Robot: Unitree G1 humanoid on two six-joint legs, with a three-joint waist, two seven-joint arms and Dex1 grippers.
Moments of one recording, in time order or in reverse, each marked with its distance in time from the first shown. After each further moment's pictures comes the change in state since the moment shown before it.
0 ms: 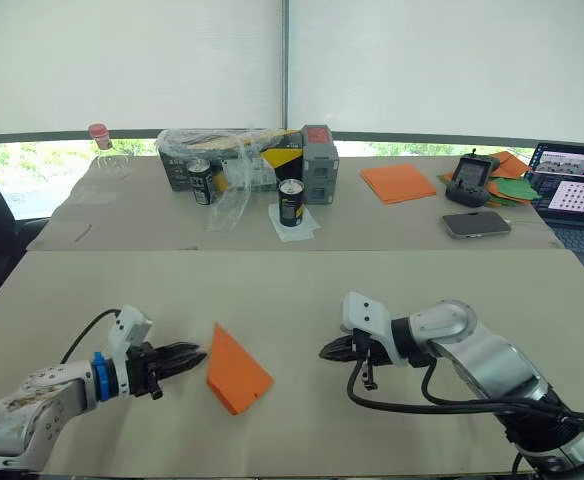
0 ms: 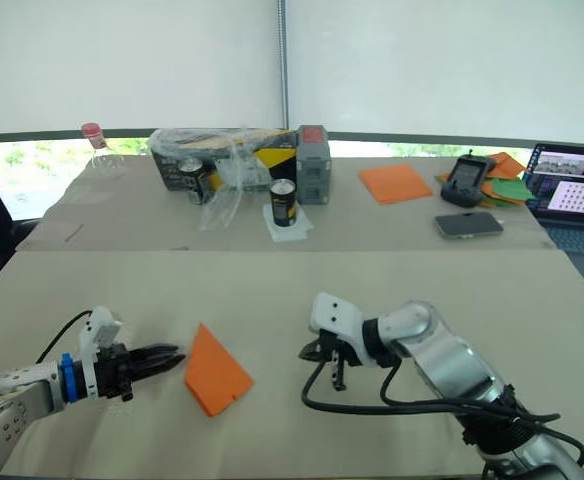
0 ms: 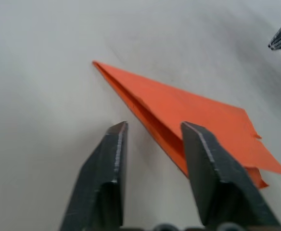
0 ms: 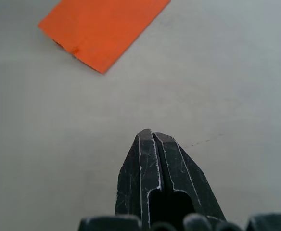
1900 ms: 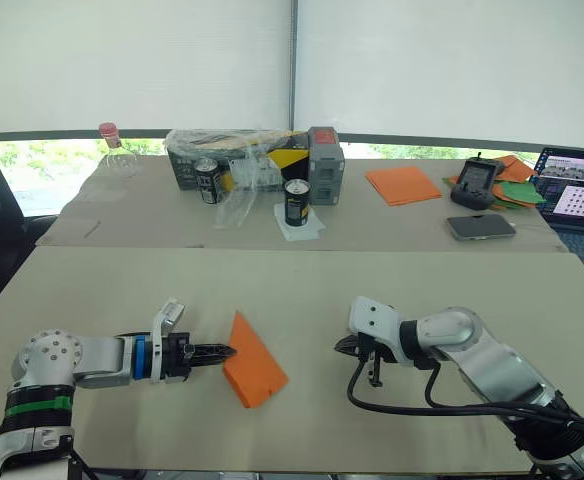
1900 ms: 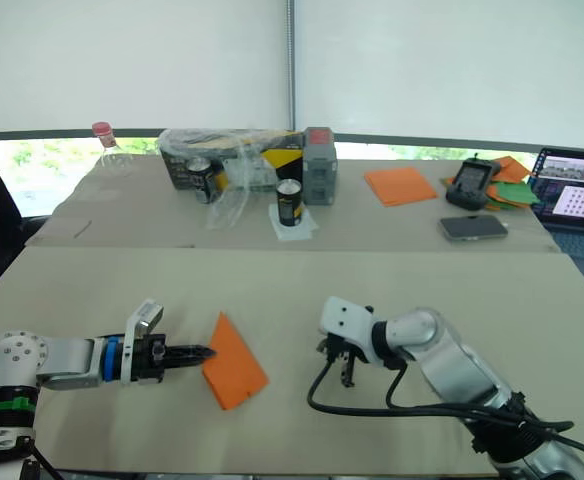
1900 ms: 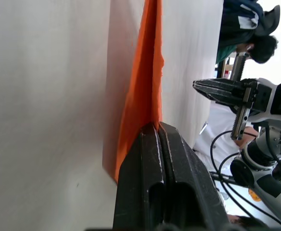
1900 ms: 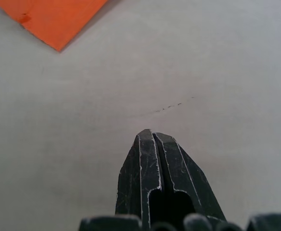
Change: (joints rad) left arm -0.446 -0.158 0.079 0.469 -0.717 0.907 0.660; right arm 0.043 -0.038 0.019 0.013 -0.087 -0.039 -0.106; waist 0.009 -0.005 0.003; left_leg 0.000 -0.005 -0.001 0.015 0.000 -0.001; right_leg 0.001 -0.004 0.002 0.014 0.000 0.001
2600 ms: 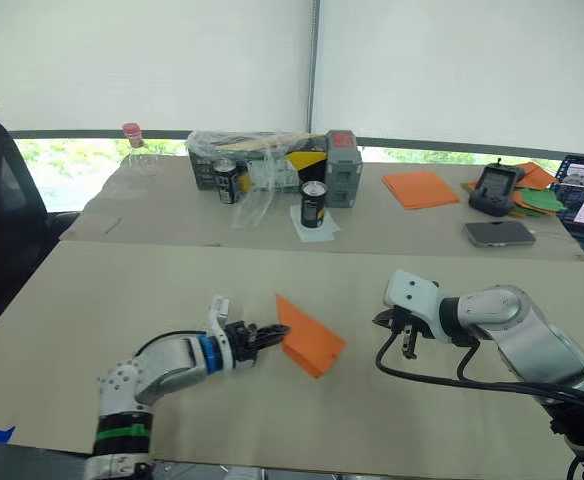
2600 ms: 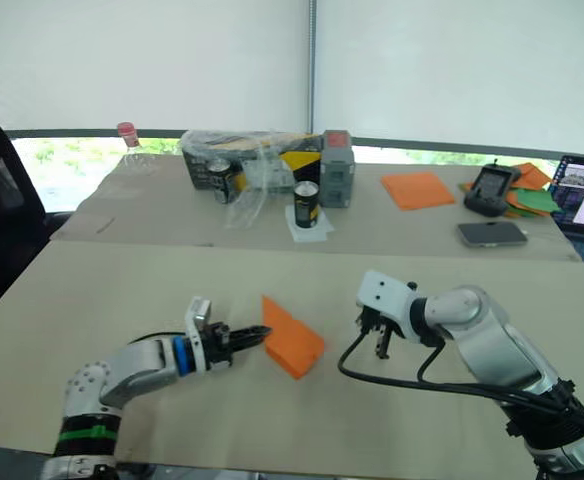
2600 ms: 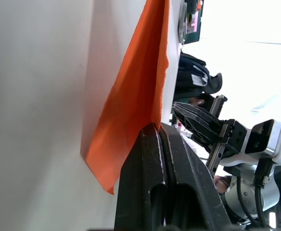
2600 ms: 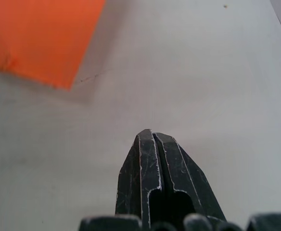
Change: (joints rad) left arm 0.105 -0.432 -0.131 -0.184 -0.563 -0.413 0.741; right arm -0.021 -0.149 -0.121 0.033 -0.004 0.023 -0.007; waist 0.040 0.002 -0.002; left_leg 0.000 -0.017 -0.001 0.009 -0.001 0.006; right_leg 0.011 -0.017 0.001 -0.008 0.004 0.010
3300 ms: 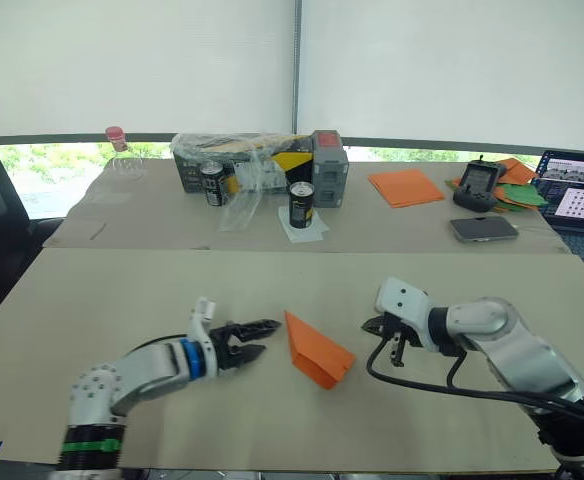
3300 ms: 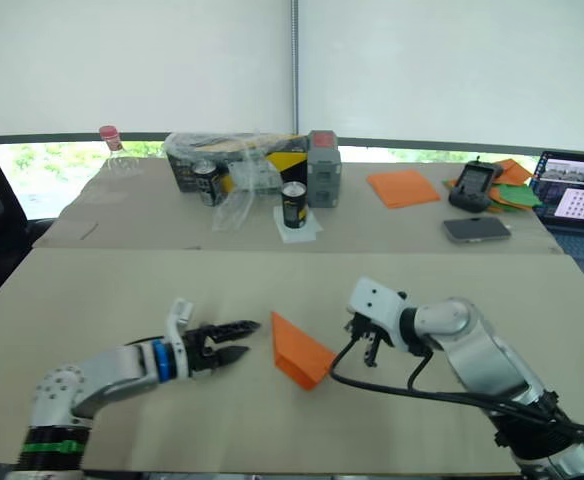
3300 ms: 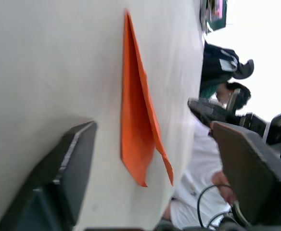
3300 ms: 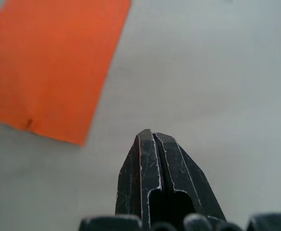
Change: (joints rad) left arm 0.067 0.305 0.028 -0.100 -0.011 -0.005 -0.092; right arm 0.057 0.100 -0.009 -0.041 0.044 0.012 -0.043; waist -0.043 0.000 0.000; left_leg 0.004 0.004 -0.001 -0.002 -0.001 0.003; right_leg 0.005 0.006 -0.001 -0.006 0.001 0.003
